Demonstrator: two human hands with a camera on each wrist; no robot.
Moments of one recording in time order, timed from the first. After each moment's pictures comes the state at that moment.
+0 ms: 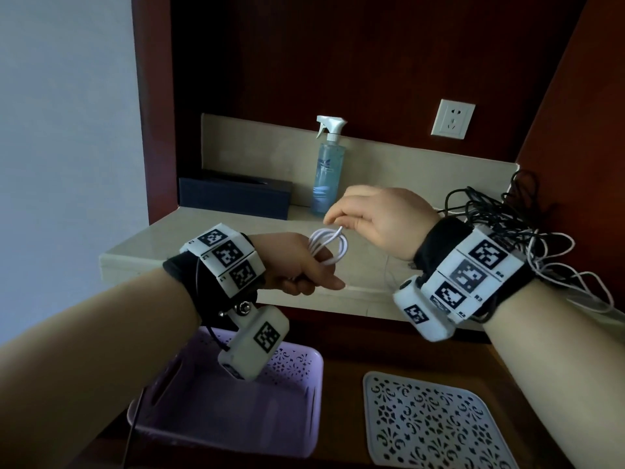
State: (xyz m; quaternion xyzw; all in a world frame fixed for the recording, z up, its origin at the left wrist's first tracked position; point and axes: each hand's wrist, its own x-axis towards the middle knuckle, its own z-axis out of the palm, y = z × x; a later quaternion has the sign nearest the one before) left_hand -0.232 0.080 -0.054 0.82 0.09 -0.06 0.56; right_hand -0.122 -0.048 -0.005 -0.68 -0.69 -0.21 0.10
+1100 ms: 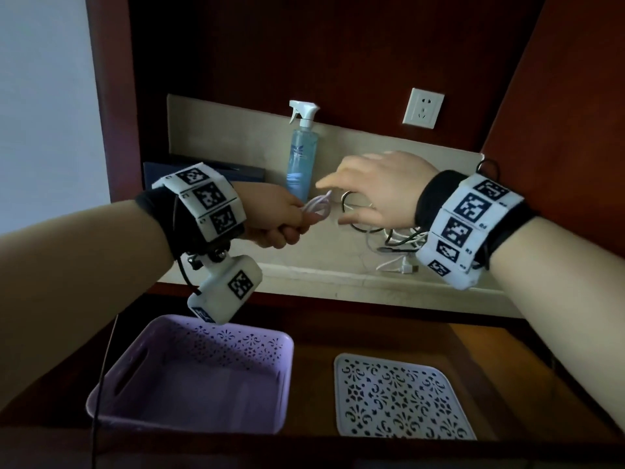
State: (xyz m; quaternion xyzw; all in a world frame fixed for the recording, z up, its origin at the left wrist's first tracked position) left_hand -0.215 0.075 -0.019 0.86 0.14 -0.03 0.49; right_hand -0.104 -0.073 0.026 -0.71 -0.62 -0.28 -0.18
